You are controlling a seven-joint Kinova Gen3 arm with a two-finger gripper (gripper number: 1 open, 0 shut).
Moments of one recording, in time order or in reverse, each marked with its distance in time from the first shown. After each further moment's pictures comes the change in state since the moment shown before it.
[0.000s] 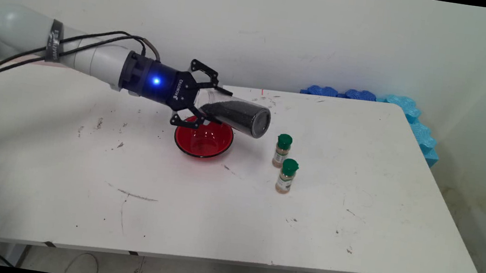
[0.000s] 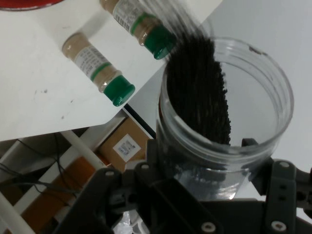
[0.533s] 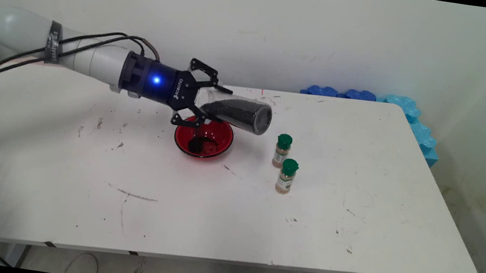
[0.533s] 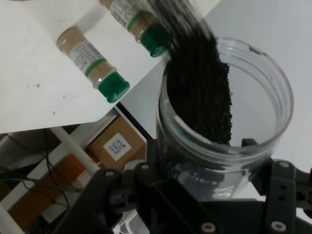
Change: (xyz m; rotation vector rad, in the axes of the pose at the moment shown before) arm -0.001 -0.002 0.000 -0.018 -0.001 -0.041
